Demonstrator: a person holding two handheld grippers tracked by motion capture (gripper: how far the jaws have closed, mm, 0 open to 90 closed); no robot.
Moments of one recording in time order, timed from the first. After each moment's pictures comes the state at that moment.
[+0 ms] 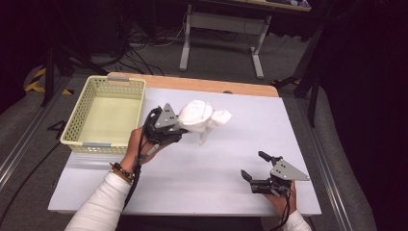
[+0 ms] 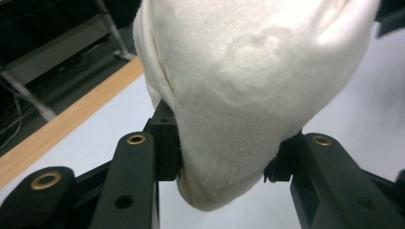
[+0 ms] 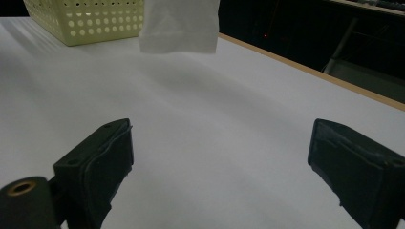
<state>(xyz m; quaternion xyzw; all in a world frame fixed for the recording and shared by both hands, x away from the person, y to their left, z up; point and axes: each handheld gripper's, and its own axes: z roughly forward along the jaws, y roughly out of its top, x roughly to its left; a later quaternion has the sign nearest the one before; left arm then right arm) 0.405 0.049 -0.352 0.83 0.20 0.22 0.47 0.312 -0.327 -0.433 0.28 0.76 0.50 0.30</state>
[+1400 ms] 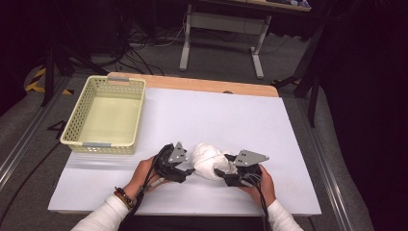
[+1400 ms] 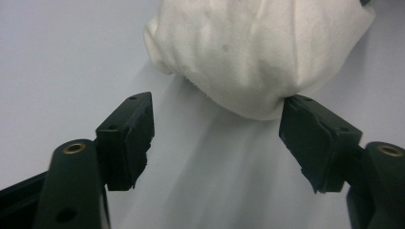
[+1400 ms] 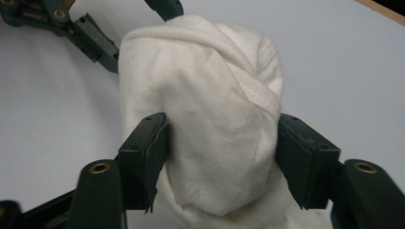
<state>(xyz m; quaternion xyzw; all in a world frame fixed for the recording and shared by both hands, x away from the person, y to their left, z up) 0.372 0.029 -0.446 0.89 0.17 0.14 0.40 0.344 -0.248 -0.431 0.24 0.86 0.41 0.19</state>
